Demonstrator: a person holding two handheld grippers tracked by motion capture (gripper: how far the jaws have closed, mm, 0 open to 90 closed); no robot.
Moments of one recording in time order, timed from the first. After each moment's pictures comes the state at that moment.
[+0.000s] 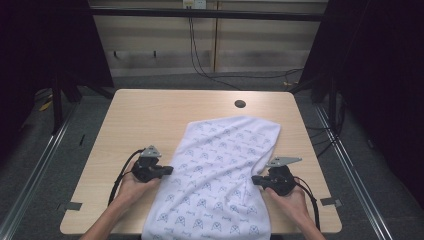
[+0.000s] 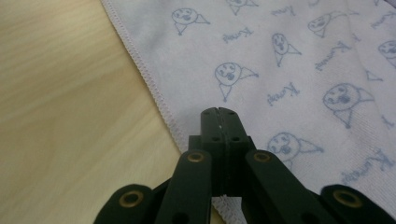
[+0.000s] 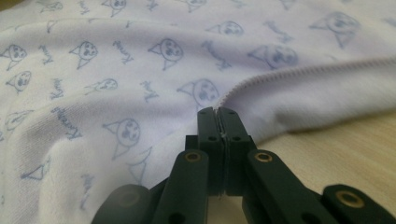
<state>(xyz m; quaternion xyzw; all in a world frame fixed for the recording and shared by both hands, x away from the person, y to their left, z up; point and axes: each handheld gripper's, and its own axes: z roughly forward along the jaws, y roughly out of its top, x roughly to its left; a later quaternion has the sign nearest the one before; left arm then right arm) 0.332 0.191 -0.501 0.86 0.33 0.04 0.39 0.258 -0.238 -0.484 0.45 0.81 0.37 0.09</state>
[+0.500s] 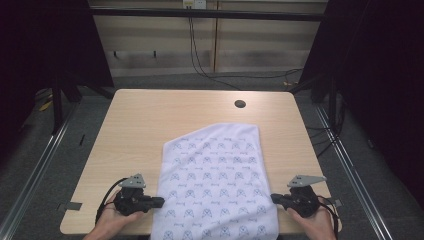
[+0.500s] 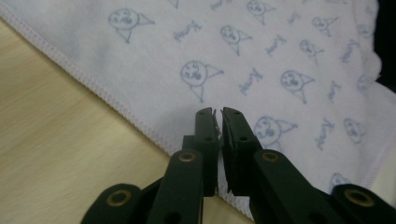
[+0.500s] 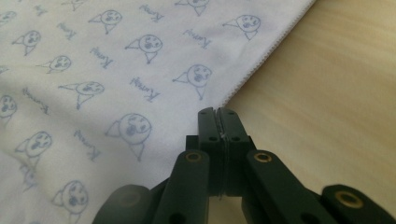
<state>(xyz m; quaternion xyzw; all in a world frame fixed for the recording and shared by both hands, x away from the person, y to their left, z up) 0.254 0.213 -0.496 0.87 0.29 -0.05 0.41 0.195 -0.280 -0.478 0.46 0.82 0.34 0.09</state>
